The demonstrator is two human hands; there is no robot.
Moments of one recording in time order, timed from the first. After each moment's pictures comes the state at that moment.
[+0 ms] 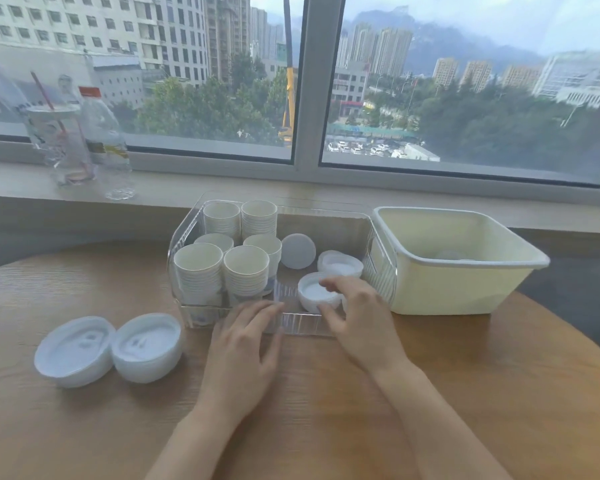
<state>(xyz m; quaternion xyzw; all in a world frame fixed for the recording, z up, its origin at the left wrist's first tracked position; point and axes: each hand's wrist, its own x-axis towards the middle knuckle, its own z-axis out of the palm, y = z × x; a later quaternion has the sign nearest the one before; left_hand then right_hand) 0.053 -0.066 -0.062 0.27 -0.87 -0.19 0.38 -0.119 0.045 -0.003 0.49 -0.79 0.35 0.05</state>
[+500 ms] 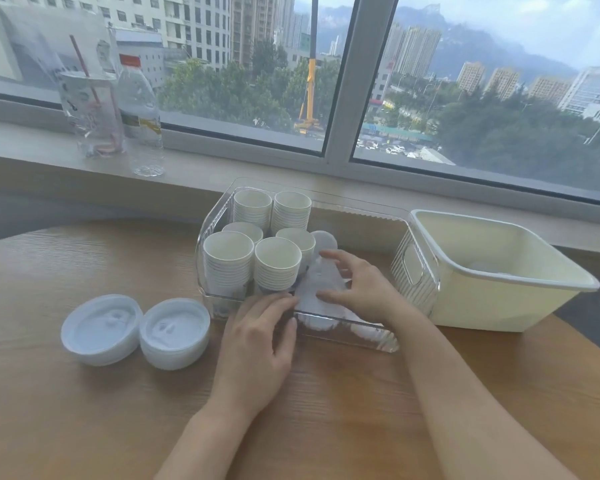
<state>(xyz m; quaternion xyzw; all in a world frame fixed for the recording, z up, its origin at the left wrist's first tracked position) 0.064 -0.079 -0.067 0.27 -0.82 -0.23 0.44 -0.148 -0.026 0.011 0.51 -0.79 0.28 -0.18</state>
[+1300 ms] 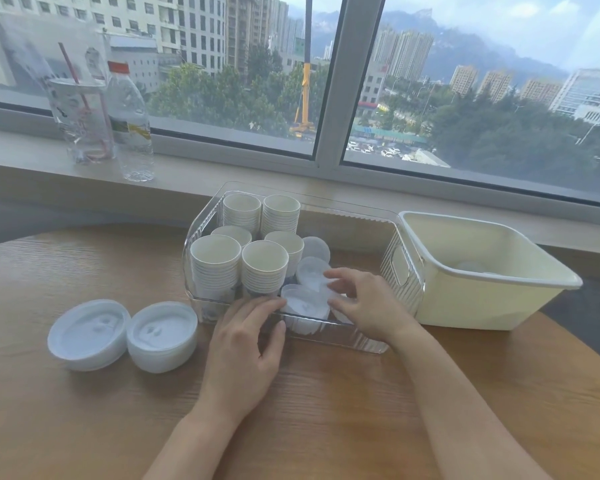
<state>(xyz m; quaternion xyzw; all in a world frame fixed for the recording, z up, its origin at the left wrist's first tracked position) 0.064 -0.075 -0.066 0.27 -0.81 -0.24 0.45 -0.143 0.009 0.015 0.51 -0.81 0.28 -0.11</state>
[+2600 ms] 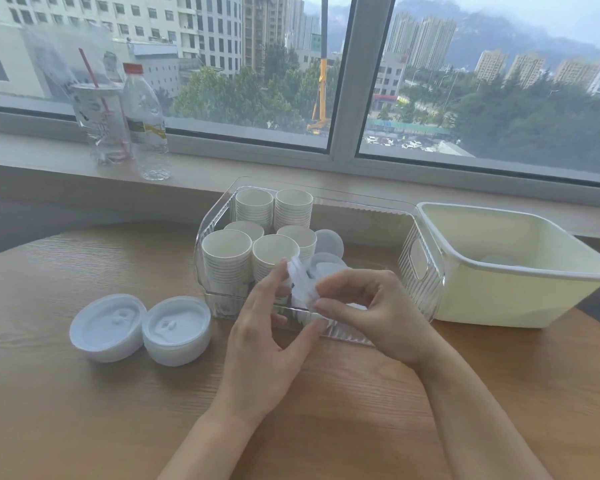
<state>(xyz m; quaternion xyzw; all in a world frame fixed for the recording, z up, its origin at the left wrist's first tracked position) 0.065 -0.048 -0.037 0.25 -0.75 -0.36 0.50 -0.102 0.030 0.028 0.58 -0.55 0.54 -0.26</state>
